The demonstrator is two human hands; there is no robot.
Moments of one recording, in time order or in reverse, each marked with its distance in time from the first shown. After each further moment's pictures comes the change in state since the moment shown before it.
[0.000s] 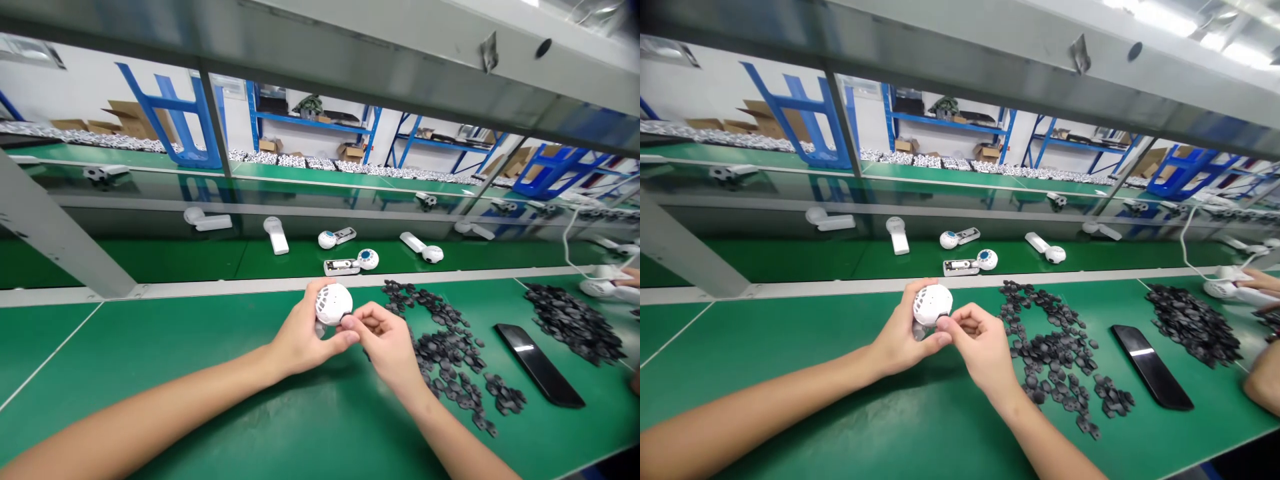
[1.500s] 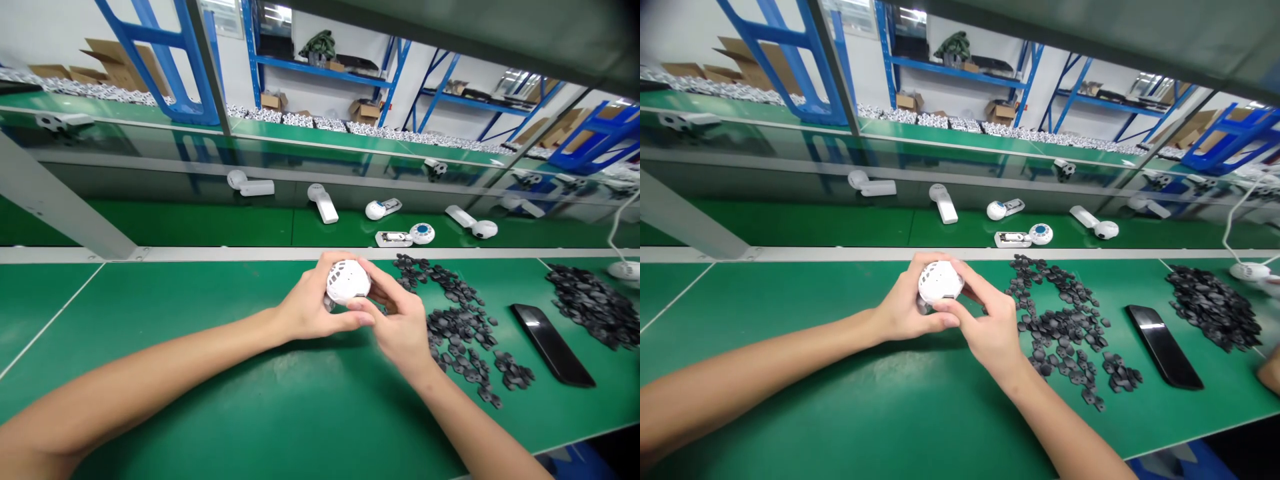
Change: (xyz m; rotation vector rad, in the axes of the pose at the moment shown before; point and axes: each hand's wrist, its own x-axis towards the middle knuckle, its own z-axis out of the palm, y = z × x) left_hand 0.008 -0.001 -0.004 -0.072 -0.054 0.165; right_hand -0.001 -0.002 0.003 -0.235 0.063 -0.186
